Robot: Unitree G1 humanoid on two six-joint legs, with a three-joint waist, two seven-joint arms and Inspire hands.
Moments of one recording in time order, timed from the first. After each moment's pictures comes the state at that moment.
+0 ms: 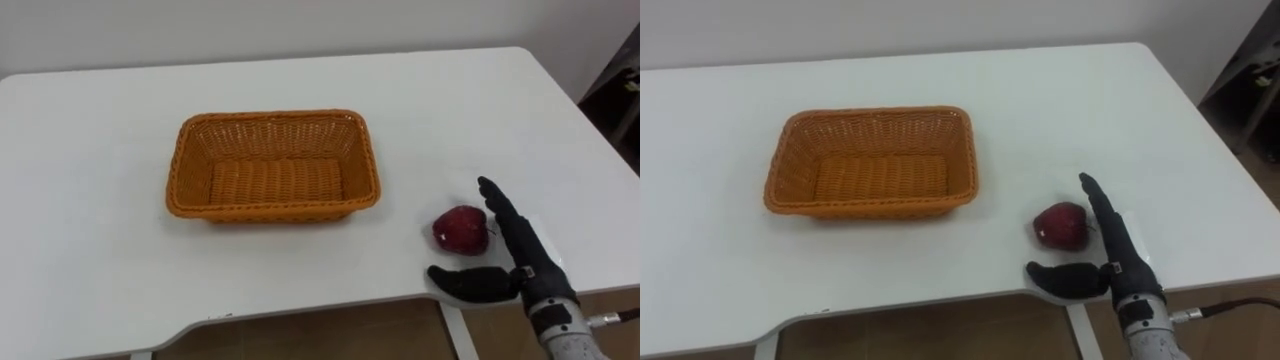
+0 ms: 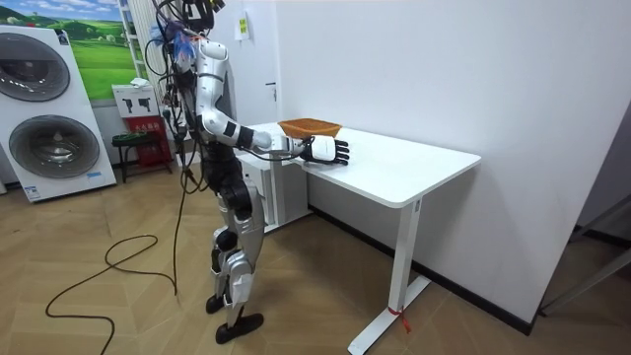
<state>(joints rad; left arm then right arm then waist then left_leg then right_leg) 0.24 0.26 0.06 1.16 0.28 -0.07 0.06 0.30 -0.34 0.02 0.17 -0.11 -0.22 -0.07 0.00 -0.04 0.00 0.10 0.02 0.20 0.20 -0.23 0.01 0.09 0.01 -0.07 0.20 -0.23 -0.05</state>
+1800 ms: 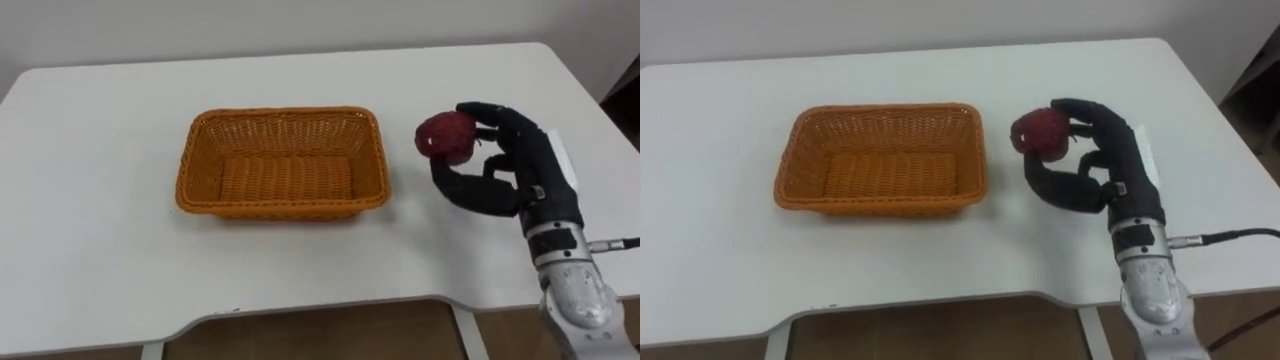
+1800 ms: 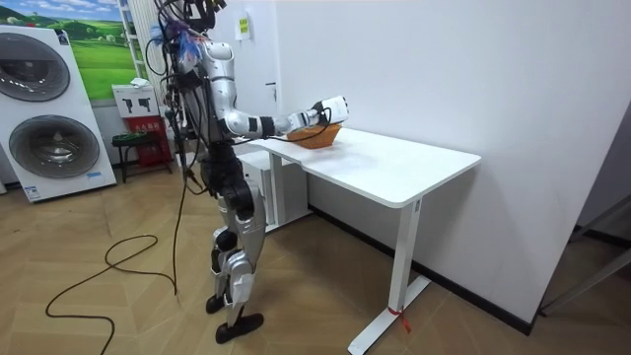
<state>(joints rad) 0.26 0.26 0.06 1.16 0.28 -0.08 0.08 0.08 -0.35 0.00 0.02 -0.01 -0.22 -0.11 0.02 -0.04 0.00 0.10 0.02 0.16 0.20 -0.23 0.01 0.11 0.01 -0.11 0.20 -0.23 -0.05</state>
